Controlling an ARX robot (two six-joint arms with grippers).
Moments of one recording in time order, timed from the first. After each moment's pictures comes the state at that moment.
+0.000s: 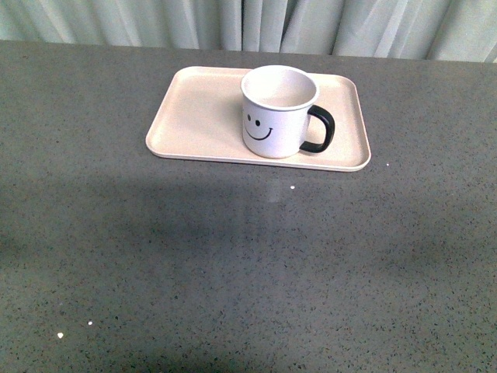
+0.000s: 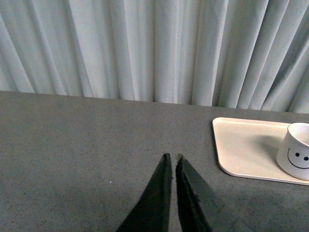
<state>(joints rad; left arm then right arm) 0.00 0.02 0.01 0.00 0.00 0.00 0.00 0.00 0.02 0.00 0.00 -0.01</state>
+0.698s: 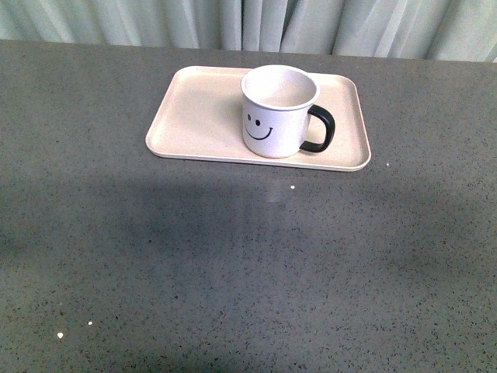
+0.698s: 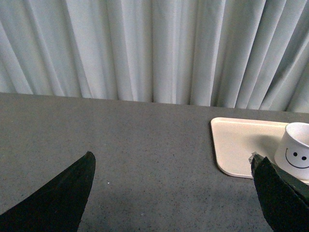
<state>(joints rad) 0.00 0.02 0.01 0.00 0.00 0.00 -0.16 1.41 0.77 0.13 -0.32 -0.23</state>
